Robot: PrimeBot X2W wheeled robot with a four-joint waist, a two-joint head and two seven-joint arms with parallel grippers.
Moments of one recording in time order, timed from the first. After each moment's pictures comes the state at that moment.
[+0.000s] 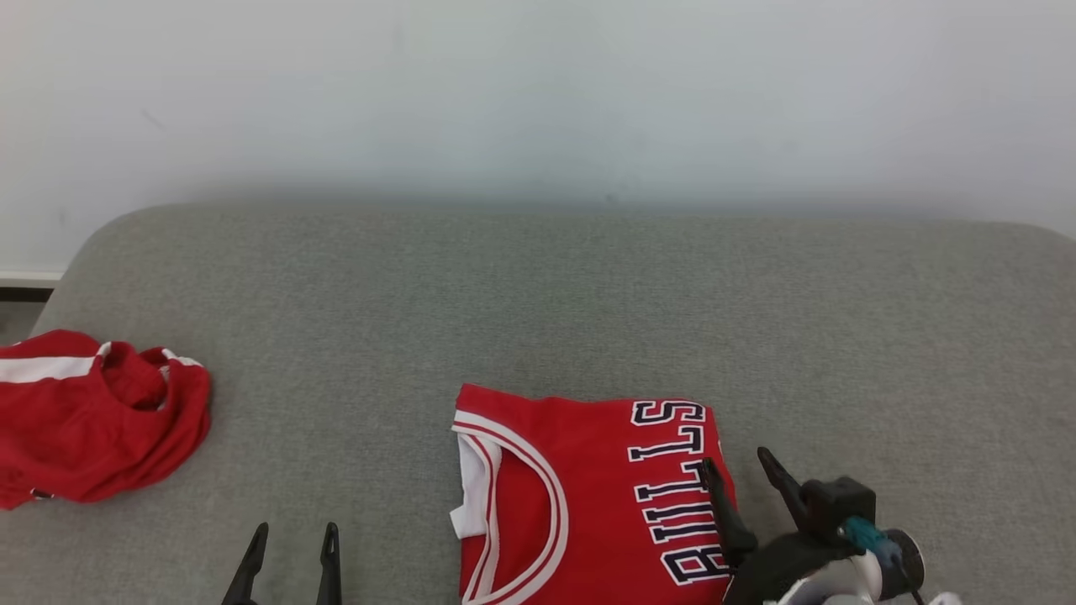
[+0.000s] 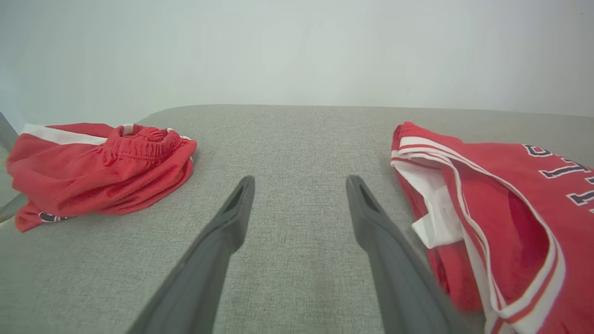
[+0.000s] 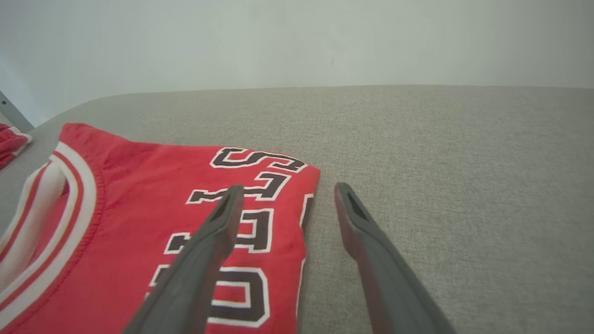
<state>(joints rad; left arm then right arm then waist) 0.05 0.05 0.00 0.23 -0.07 -0.11 -0.26 -0.24 -0.05 0.15 0.63 0.17 0.13 -0.26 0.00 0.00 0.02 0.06</state>
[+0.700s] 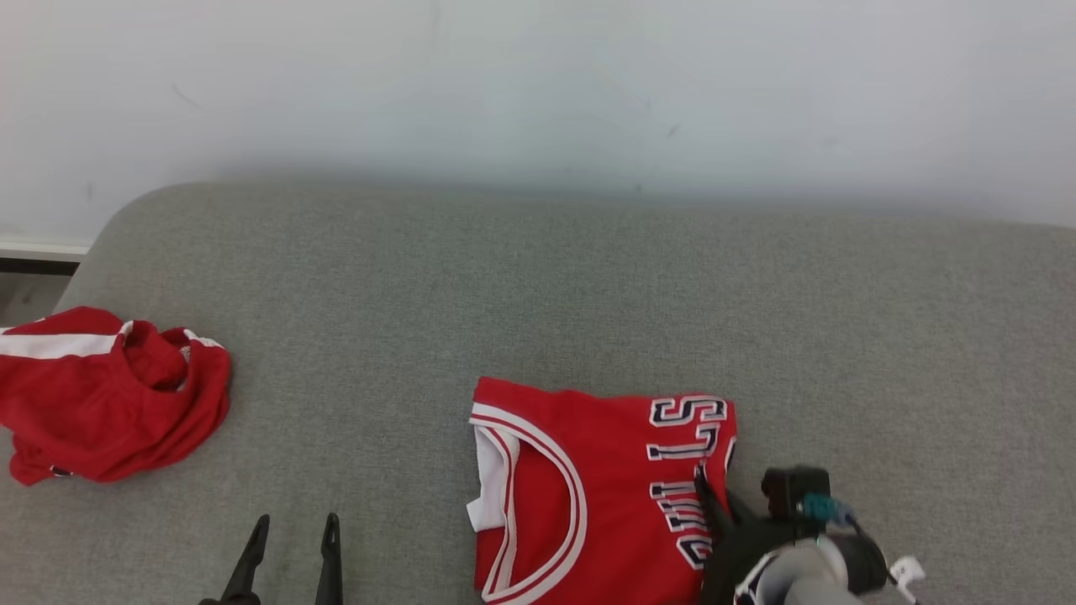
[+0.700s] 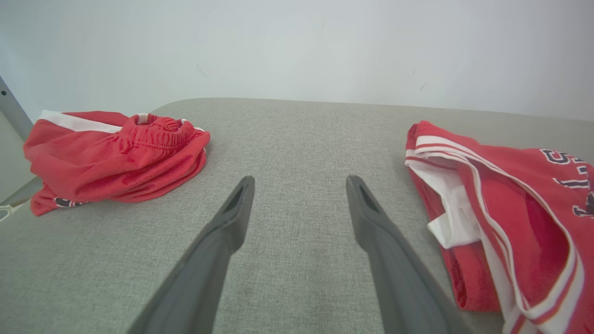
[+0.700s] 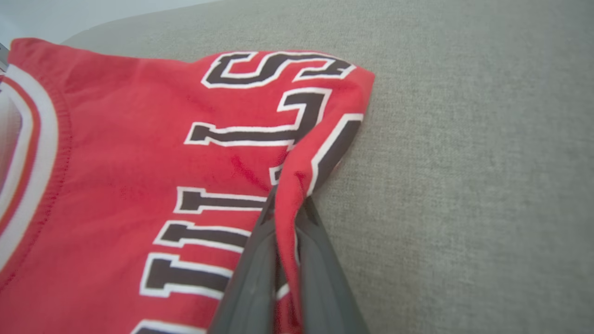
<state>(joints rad) 0.04 0.05 -0.01 0.24 -0.09 -0.11 -0.26 -0.47 -0.05 0.37 1.10 0.42 0.13 -0.26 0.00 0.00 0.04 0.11</state>
